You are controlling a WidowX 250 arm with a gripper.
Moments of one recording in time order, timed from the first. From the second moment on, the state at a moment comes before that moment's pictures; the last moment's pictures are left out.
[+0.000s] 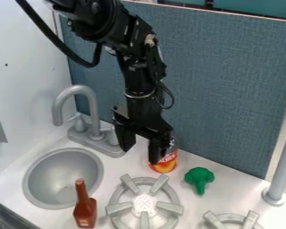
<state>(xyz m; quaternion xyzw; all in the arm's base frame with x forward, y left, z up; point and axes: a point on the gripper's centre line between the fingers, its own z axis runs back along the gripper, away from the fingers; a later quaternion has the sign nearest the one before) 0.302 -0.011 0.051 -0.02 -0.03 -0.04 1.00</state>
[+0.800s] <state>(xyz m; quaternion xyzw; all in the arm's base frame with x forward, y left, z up) 0.341 -0.046 -0.014 -0.02 -0.02 -0.13 0.99</state>
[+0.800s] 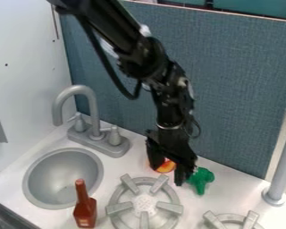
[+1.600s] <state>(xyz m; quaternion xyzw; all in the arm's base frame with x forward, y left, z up) 0.400 -0.068 -0.050 0.02 0.00 -0.20 0.98</state>
